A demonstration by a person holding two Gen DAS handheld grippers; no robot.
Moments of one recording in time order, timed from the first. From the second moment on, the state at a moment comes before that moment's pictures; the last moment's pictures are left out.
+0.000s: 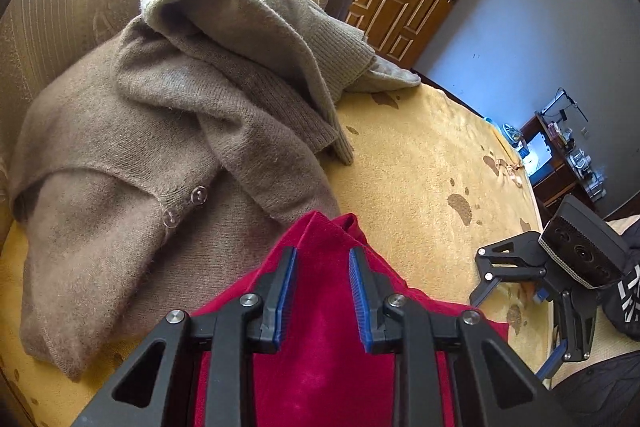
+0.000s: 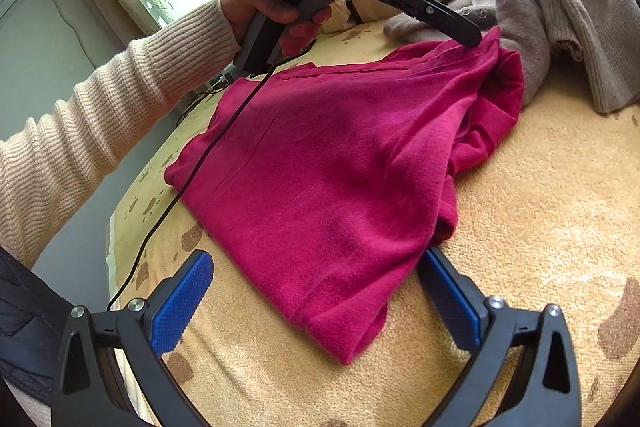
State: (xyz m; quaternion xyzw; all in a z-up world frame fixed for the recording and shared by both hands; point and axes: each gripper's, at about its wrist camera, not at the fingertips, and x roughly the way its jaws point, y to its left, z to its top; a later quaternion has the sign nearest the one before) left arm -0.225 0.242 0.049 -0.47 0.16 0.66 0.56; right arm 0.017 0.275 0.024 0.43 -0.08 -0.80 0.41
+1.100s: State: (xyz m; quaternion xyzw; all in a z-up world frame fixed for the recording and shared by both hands) left arm -0.212 0.246 0.064 -0.42 0.20 0.75 0.47; right arm 0.037 0.266 0.069 0.32 0.04 -0.88 0.34
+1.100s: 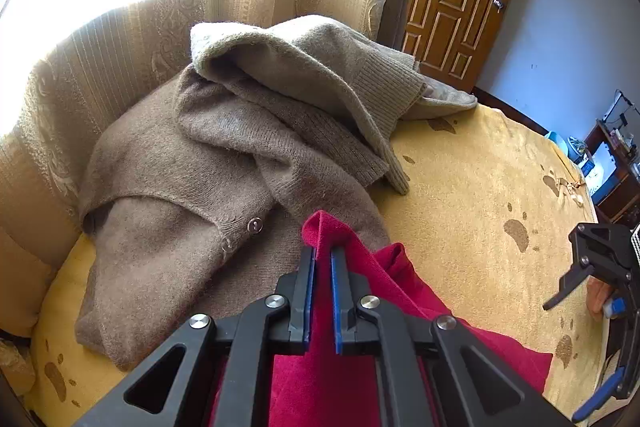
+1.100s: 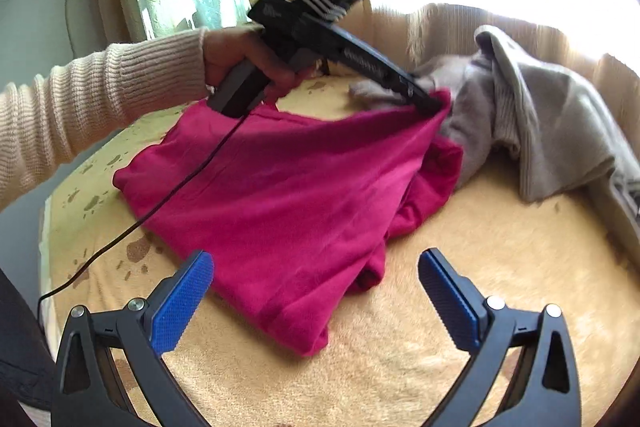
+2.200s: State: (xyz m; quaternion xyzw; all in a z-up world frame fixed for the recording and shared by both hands) left arm -0.234 0.095 0.112 -0.46 -0.02 0.82 0.35; right arm 0.014 0.257 0.084 0.35 0.07 -0.88 0.33
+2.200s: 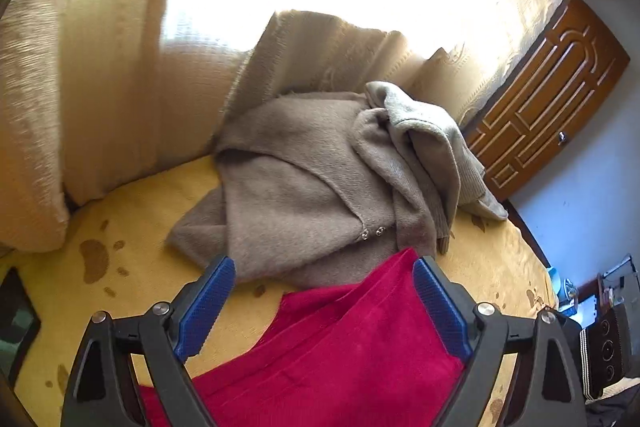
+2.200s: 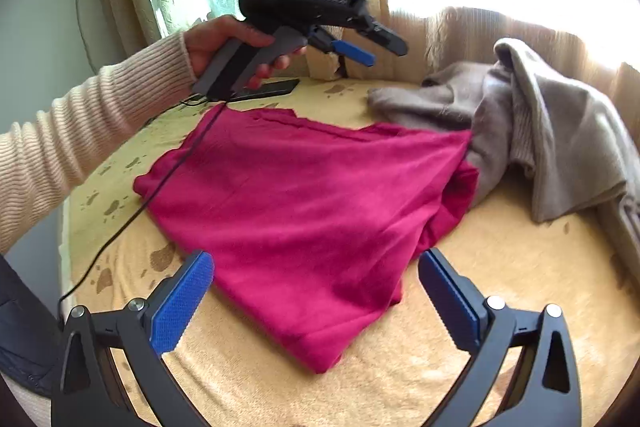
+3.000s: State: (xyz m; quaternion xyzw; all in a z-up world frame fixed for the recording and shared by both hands) left arm -0.185 -0.064 -0.001 -0.44 0.08 0.88 0.11; right arm -0.060 0.153 0.018 0.41 0.14 -0.85 0.28
